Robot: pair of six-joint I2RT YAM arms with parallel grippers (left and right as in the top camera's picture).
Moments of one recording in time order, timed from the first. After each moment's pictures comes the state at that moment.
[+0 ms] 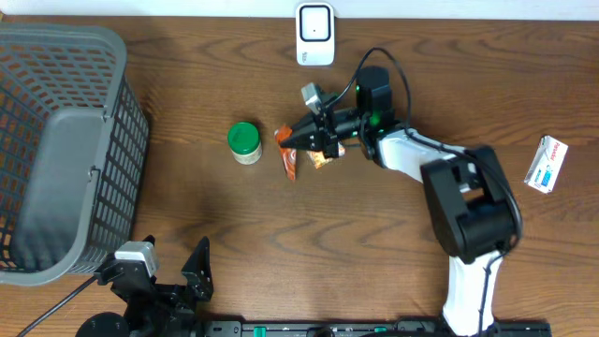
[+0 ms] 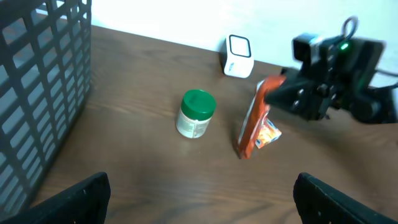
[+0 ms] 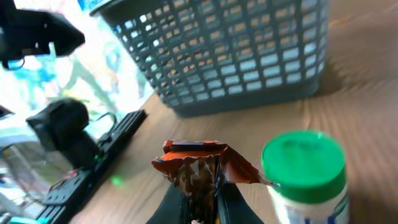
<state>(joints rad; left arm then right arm) -0.10 0.03 0.68 -0.97 0.10 -0.27 0.38 2.14 1.21 0.60 -1.47 0.01</state>
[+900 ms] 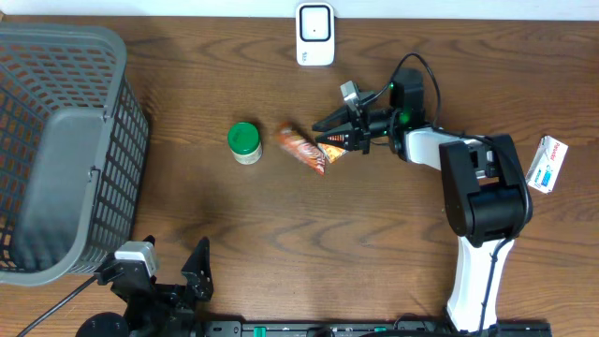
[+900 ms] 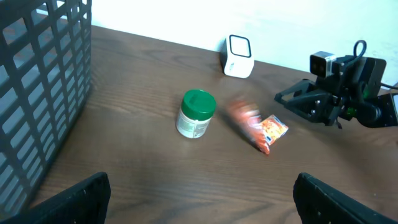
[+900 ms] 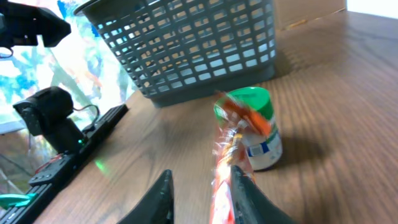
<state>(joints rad) -0.10 0.03 0.68 -0.97 0.10 -0.27 0.20 2.20 1.20 0.56 -1.54 -0.12</state>
